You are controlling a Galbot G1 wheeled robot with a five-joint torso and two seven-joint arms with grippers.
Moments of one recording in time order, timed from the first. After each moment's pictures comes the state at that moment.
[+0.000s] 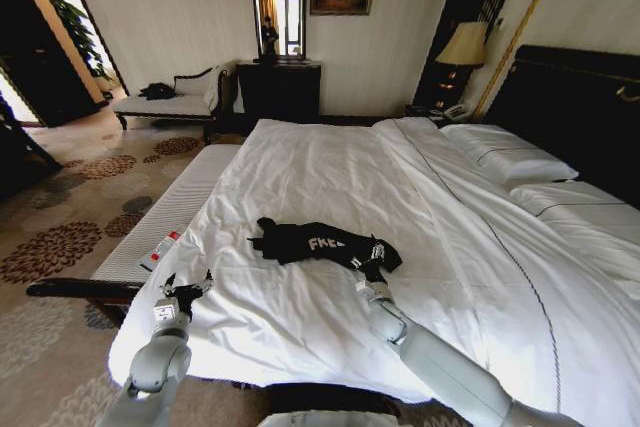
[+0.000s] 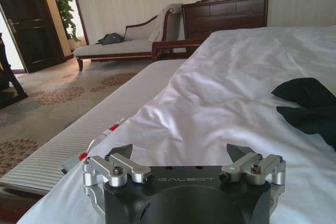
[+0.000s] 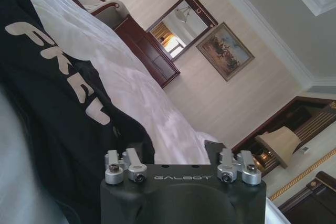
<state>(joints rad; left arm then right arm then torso) 1.51 -1.22 -0.63 -2.00 -0.34 0.30 -0.29 -0.89 0.96 -0.25 1.54 -0.09 -0.23 0.65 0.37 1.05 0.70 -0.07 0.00</state>
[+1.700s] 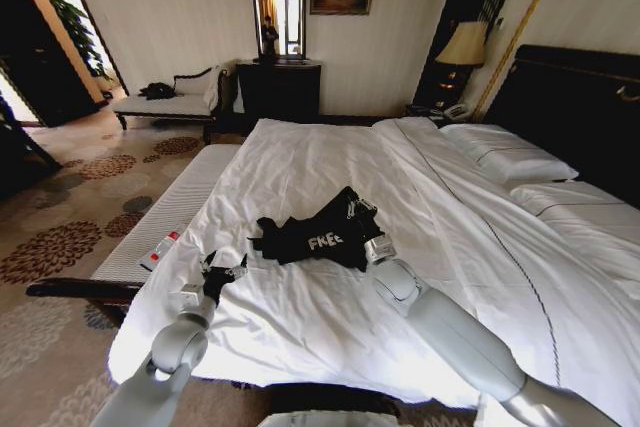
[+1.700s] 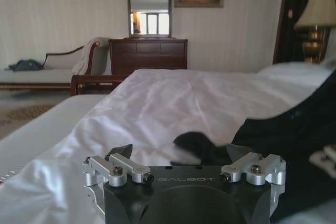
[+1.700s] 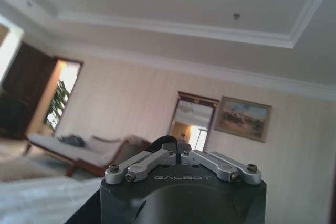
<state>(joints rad) 1.35 -1.08 -0.42 -2.00 -0.48 0.21 -0.20 -0.76 0.95 -0.12 1.82 0.28 0.09 0.40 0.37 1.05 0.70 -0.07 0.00</state>
